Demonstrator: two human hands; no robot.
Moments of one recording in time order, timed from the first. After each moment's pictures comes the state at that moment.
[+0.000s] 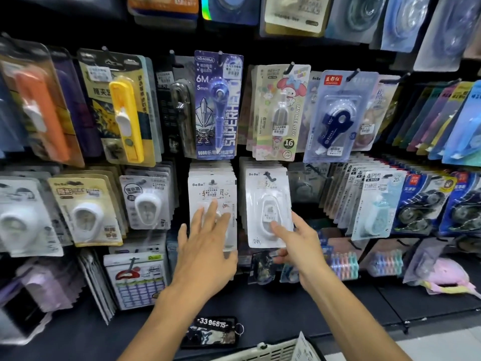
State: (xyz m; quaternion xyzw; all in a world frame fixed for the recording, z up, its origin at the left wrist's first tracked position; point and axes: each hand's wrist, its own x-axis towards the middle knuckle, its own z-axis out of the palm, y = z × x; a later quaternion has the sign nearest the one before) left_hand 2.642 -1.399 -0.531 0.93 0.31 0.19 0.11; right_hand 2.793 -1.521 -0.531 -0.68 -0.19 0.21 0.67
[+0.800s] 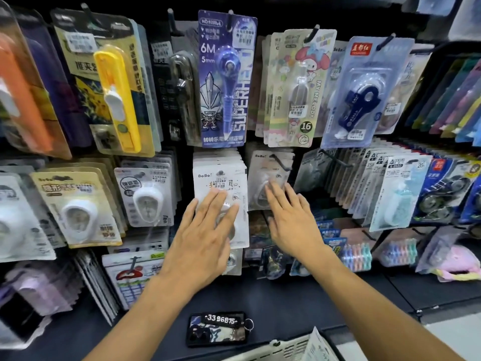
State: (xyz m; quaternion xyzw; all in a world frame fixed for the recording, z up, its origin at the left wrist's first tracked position) left_hand 2.637 -1.351 -0.548 0.94 0.17 0.26 -0.12; right_hand 2.848 -1.456 -0.576 -0.85 -0.49 -0.18 0.05
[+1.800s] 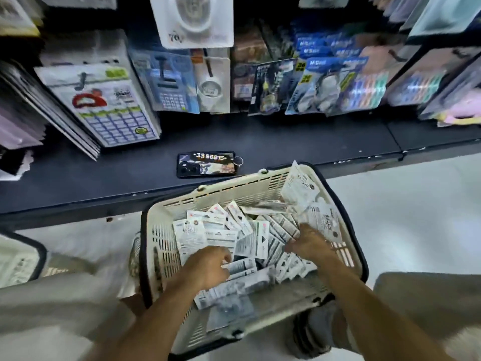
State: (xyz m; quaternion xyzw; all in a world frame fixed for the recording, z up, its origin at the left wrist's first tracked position) left_hand 2.517 -1.498 -0.842 0.85 0.26 -0.32 0.32; right_hand 2.721 -1.674 -0.851 -0.90 -0.11 0.41 0.07
